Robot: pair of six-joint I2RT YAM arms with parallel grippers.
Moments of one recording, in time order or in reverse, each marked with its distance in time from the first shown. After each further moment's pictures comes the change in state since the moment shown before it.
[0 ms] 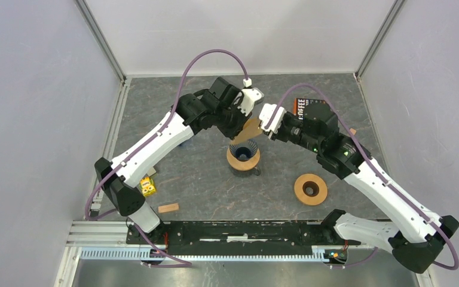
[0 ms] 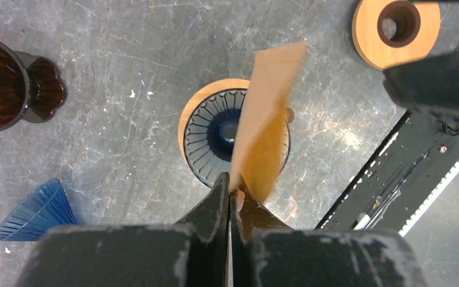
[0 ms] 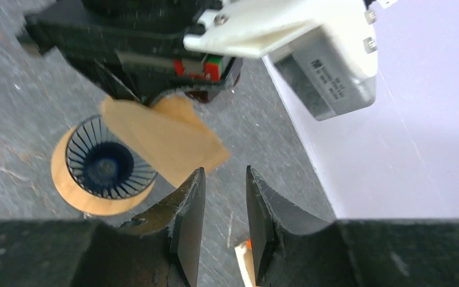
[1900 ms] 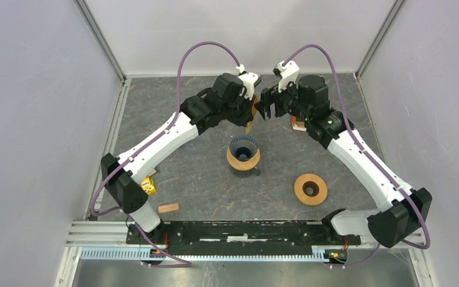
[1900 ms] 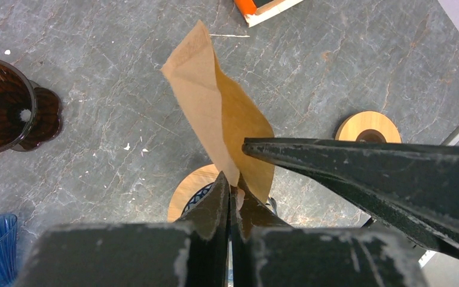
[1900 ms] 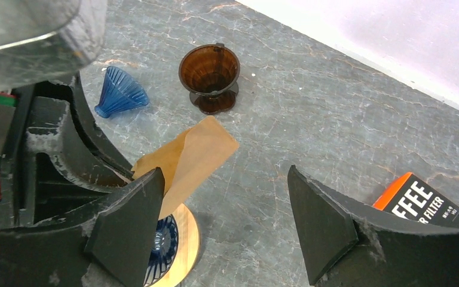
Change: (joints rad) left arm 0.016 0.037 -0.061 0.326 -0.105 -0.281; right arm -0.235 0.260 0.124 0.130 -0.051 0.688
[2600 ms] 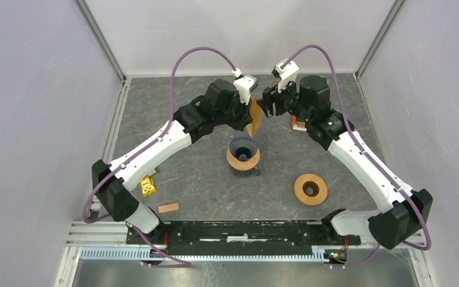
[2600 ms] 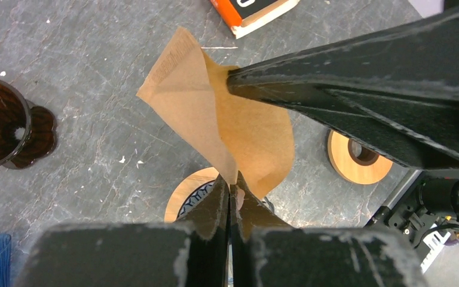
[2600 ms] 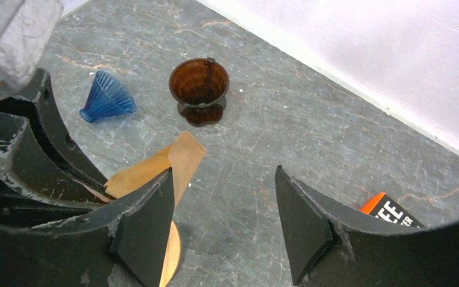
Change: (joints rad) left arm 0.000 -0.090 -0.146 0.132 0.035 0.023; right arm 0.000 -0.009 -0.013 0.048 0.017 -0.092
